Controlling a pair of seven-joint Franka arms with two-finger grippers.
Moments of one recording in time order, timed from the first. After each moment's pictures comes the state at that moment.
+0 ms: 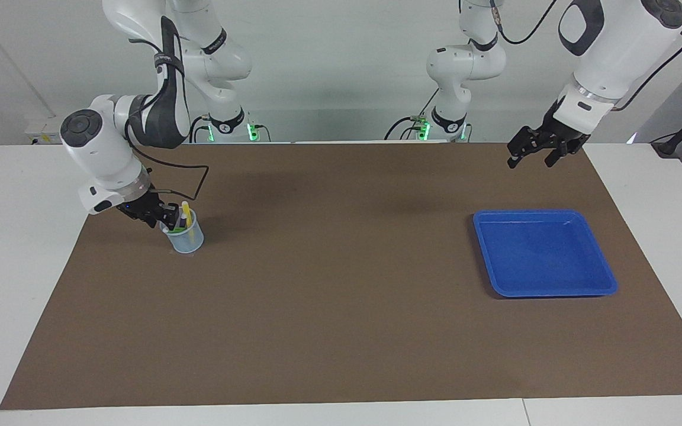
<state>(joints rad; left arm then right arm) 0.00 -0.08 -0.05 -1.74 -0.19 1.61 -0.22 -0.08 0.08 -0.02 -2.03 -0.01 2.05 0.07</state>
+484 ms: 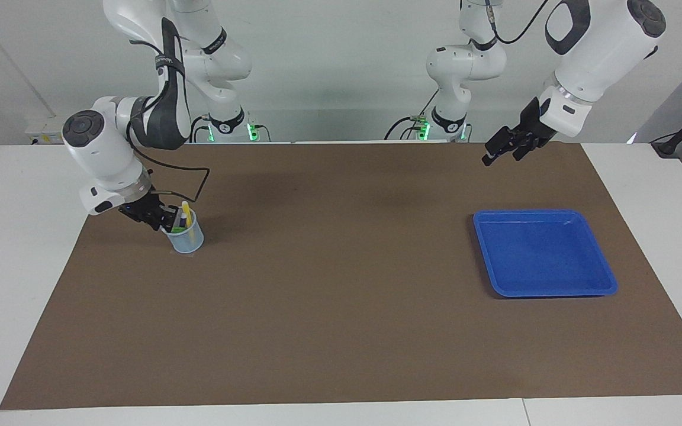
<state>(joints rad) -0.04 -0.10 -0.05 -1.78 -0.31 1.61 -0.42 -0.08 0.08 -0.02 -2.04 -0.01 2.08 0.07</state>
